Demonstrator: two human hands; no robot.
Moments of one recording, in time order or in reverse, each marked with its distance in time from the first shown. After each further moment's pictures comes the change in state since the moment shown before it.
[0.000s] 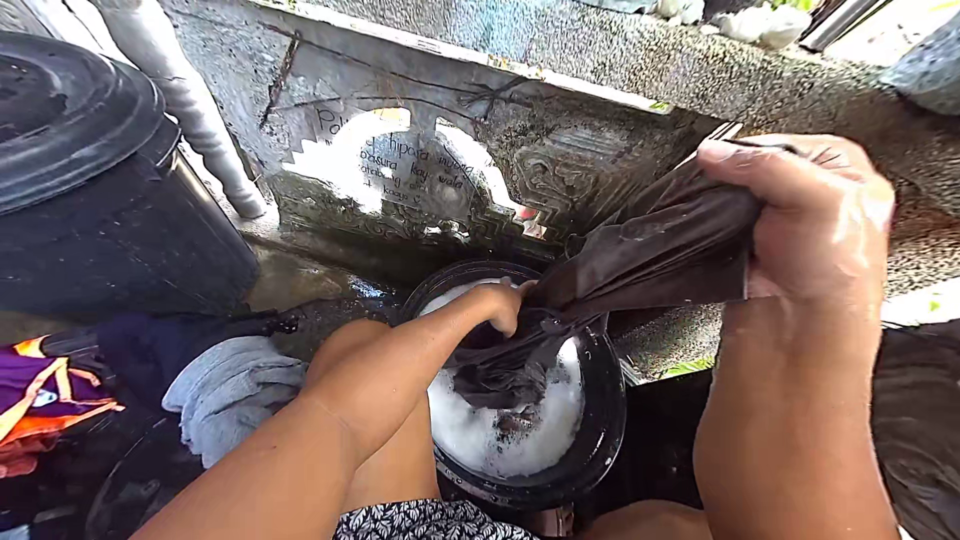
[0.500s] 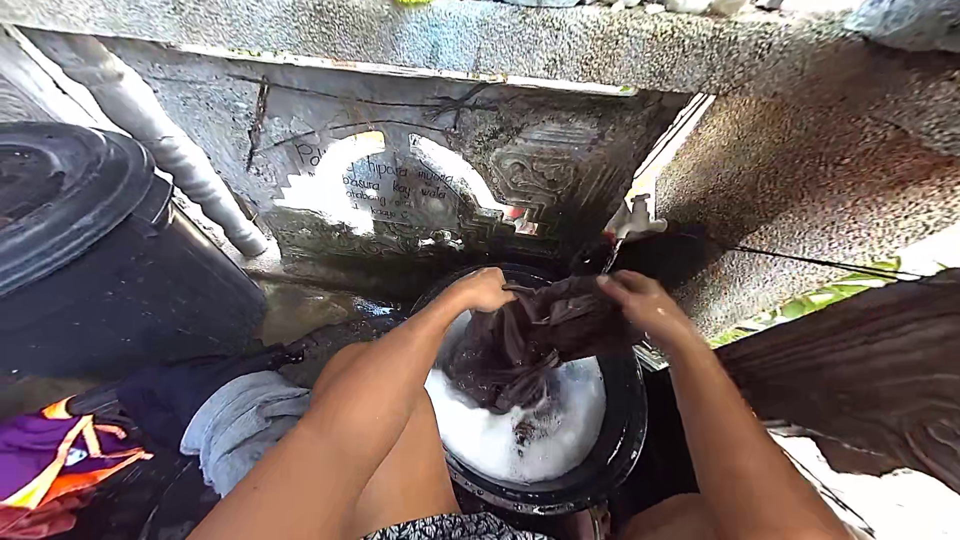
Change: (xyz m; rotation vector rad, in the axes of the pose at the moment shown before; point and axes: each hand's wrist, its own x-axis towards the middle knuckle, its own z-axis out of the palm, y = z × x) left_hand 0.020 -0.032 -0.016 -0.157 0.106 0.024; right_hand -0.077 0.222 -0.070 -0.472 -0.076 0.621
